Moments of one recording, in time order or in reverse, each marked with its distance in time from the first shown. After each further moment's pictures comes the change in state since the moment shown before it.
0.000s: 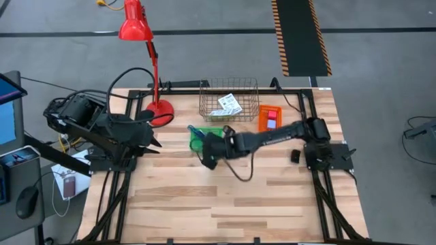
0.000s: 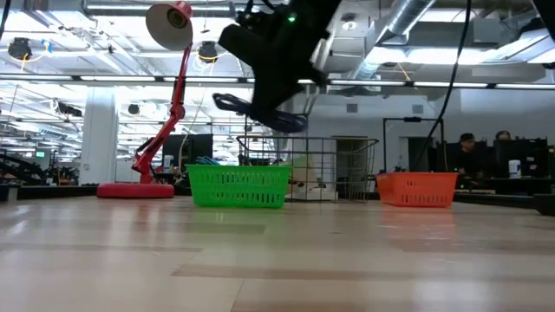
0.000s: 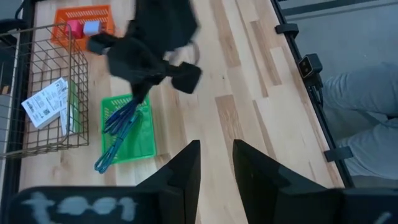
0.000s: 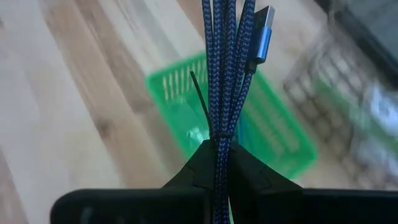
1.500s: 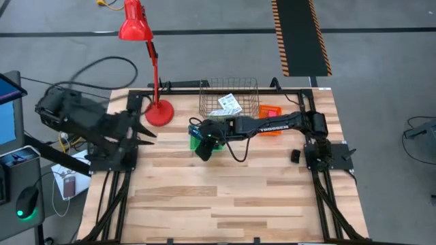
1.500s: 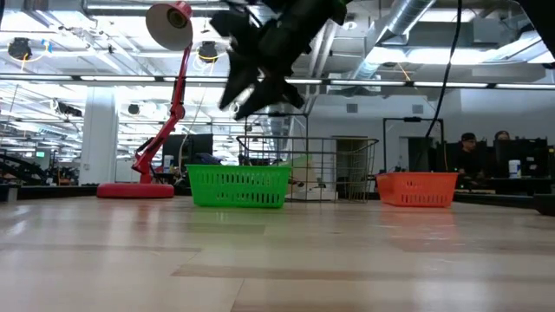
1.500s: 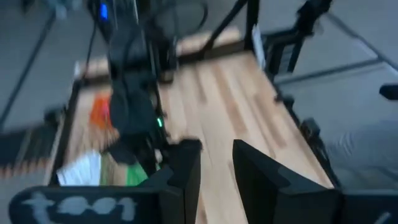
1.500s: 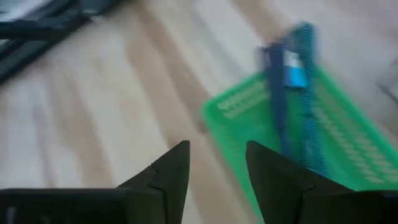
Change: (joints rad) left arm -0.039 -0.116 0.001 0.199 -0.089 0.098; right arm -0.143 -0.002 0.010 0.155 -0.443 0.034
